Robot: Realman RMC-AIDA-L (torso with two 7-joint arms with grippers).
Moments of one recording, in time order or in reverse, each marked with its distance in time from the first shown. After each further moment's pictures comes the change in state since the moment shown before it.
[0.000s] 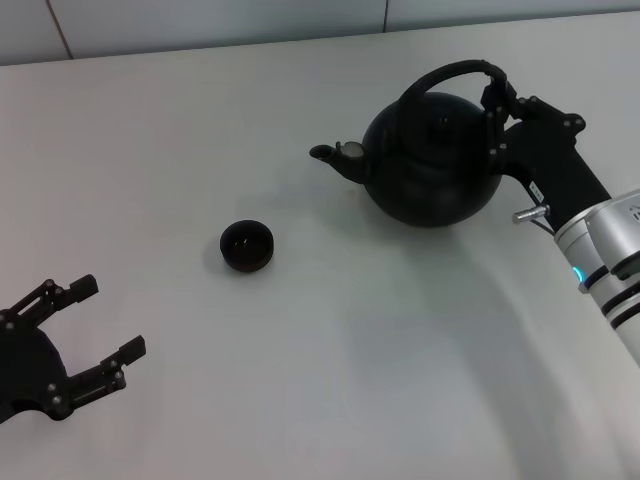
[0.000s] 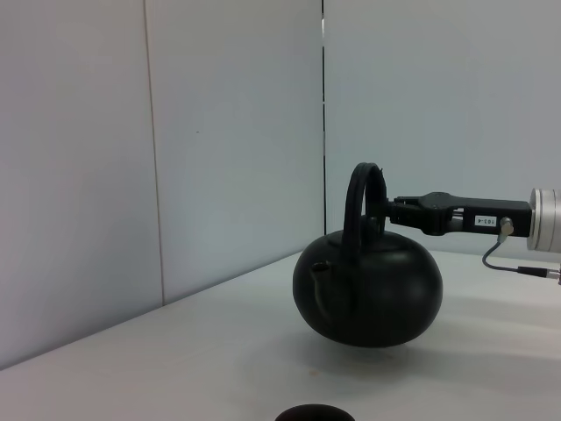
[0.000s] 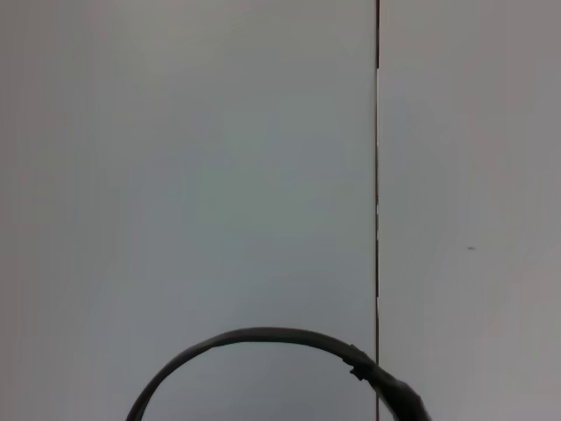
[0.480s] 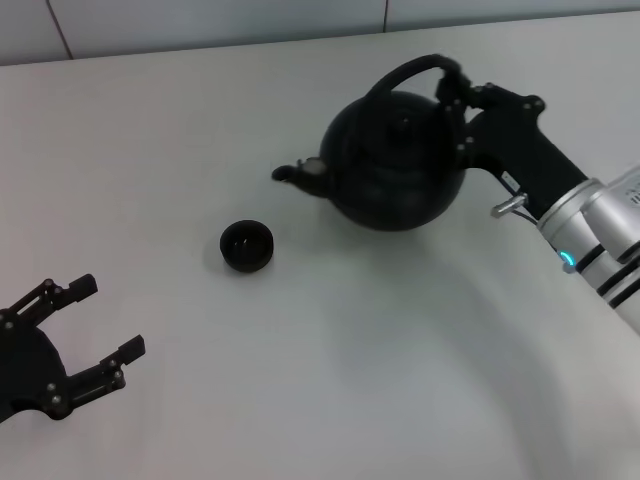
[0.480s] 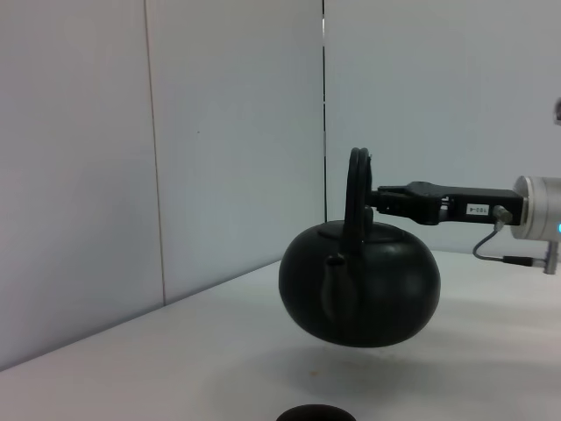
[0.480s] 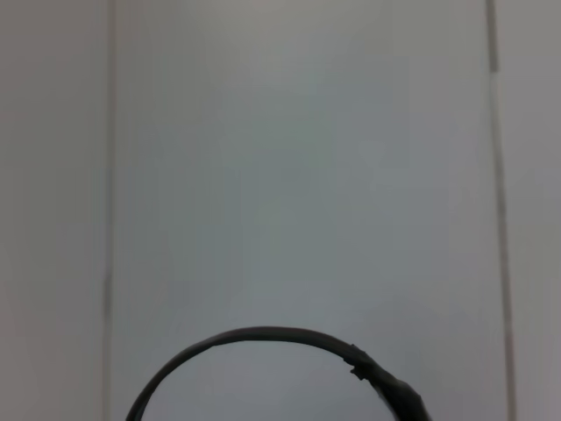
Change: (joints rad) left arm 0.000 0.000 -0.001 0.002 0.000 0.000 0.002; right arm 0.041 -0.007 -0.011 -0.105 -0.195 -0.007 0.174
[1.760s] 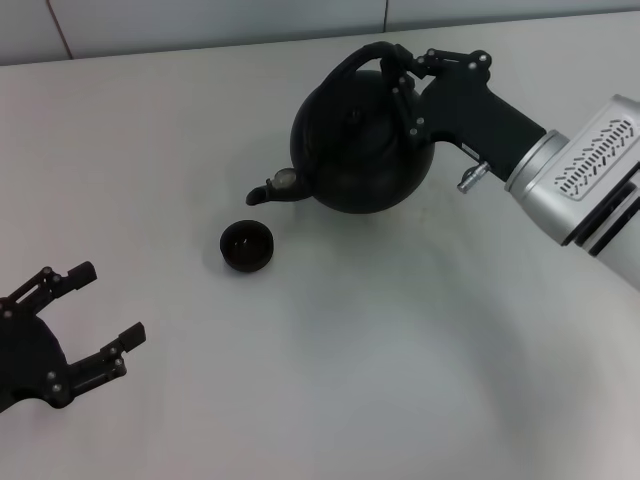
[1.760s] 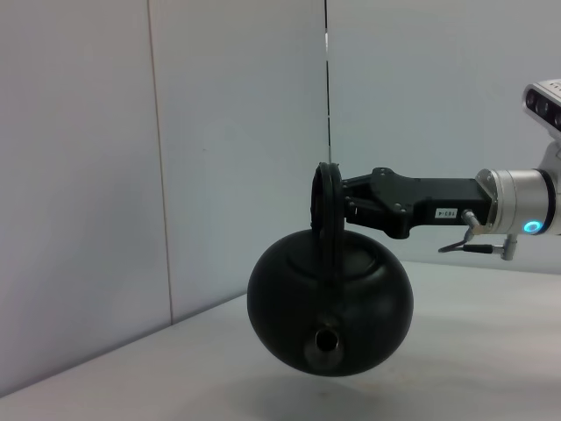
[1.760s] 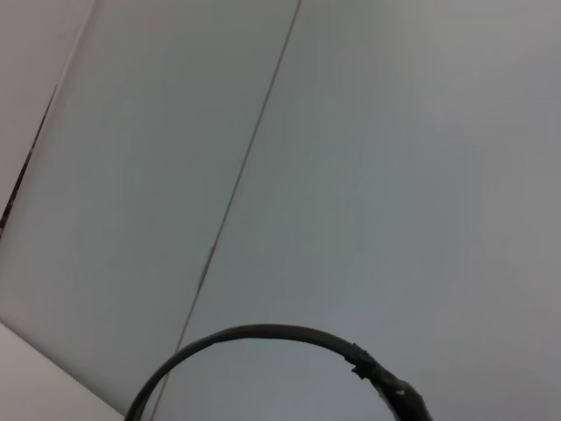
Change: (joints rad) left arm -0.009 -0.002 -0.002 -0.007 -0.022 0.003 0.010; right arm 0.115 0.002 -0.022 -0.115 -0.134 0.039 -0.135
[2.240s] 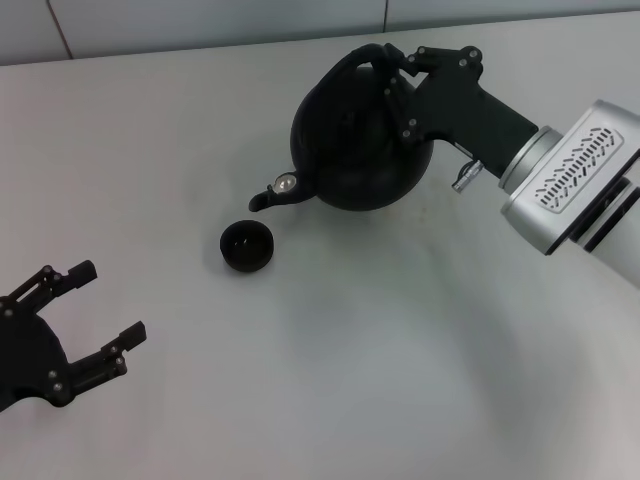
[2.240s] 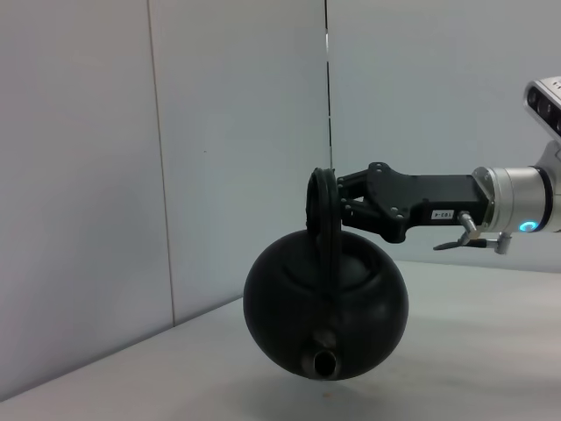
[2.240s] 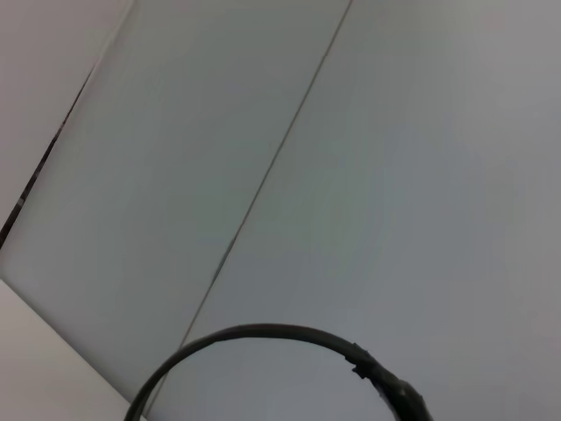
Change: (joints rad) left arm -0.002 0.000 0.000 -0.004 -0.004 -0.003 0.010; right arm 0.013 0.001 -0.007 -0.004 -0.008 0.006 -0.101
